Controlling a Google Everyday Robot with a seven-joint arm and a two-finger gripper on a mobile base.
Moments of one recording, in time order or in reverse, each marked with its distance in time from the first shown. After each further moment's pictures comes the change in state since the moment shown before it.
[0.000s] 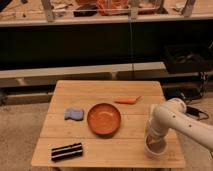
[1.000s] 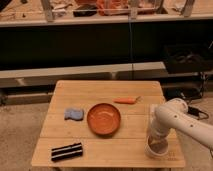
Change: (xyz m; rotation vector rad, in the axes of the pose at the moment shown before) arm 0.009 0.000 -0.010 -0.009 0.012 0.000
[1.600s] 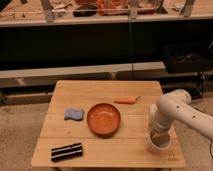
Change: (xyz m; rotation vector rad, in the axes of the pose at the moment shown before) arm 0.001 -0.013 -0.041 -0.027 0.005 0.000
